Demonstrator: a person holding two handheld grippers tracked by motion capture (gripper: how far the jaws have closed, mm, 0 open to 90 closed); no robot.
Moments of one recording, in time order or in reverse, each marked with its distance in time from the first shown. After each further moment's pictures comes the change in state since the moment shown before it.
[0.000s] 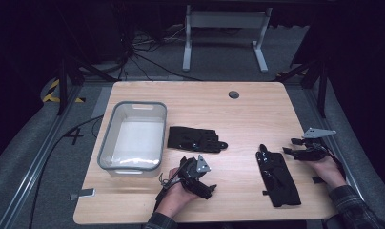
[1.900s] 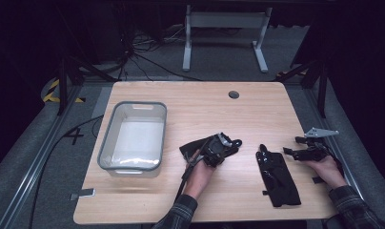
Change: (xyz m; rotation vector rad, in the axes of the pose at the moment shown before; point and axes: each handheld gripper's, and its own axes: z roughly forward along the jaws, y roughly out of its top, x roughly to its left) left arm 0.010 0.085 0.047 0.066 0.048 -0.085; right arm -0.008 -0.007 0.004 -0.029 0.000 0.062
